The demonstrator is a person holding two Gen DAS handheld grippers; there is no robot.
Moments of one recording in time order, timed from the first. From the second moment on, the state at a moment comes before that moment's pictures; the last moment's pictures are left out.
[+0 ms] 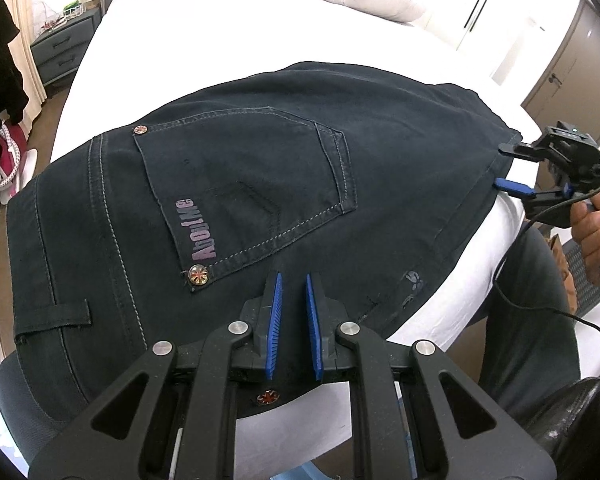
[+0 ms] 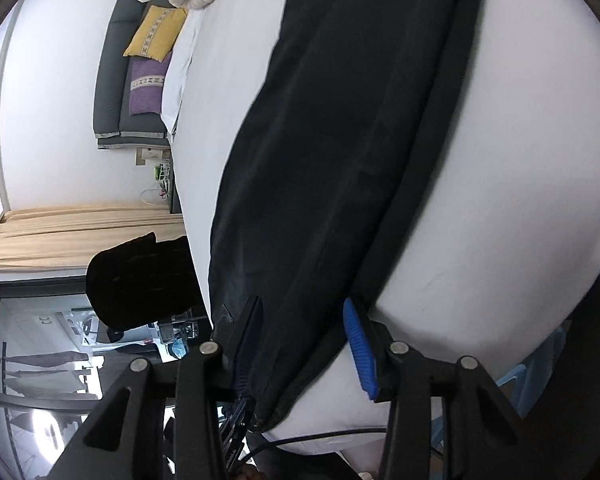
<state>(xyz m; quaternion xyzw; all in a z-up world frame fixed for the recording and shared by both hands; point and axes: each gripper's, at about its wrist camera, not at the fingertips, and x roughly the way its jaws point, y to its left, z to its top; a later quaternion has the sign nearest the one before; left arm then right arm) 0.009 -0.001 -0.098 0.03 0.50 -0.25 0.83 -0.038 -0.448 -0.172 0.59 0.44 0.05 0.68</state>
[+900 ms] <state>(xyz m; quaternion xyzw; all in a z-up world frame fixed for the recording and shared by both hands) 0.029 -0.056 -0.049 0.03 0.45 -0.30 0.84 -0.043 -0.443 -0.116 0.43 0.45 0.04 0.78</state>
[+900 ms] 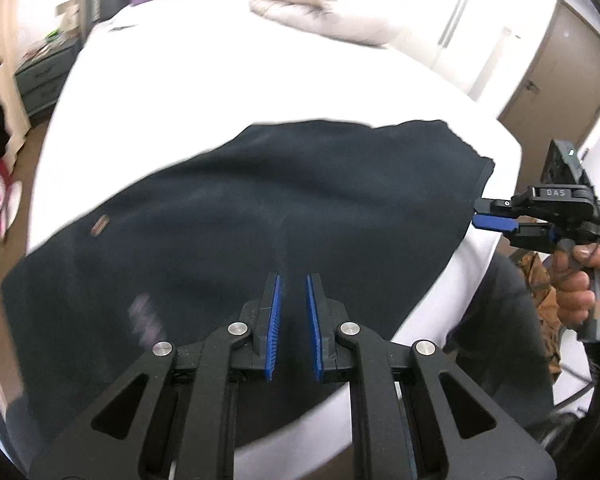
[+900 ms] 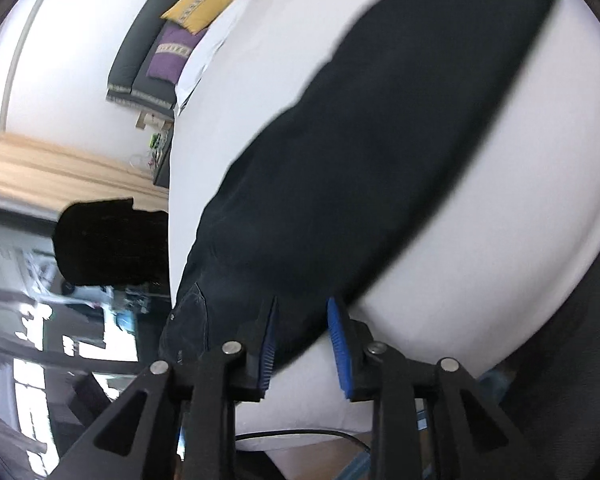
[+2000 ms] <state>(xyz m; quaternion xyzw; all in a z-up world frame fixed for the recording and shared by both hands) 0.147 -0.044 -0.113 -0.04 0.51 -0.25 0.82 0.162 -0.390 -0.208 0.52 0.50 0.19 0.67</state>
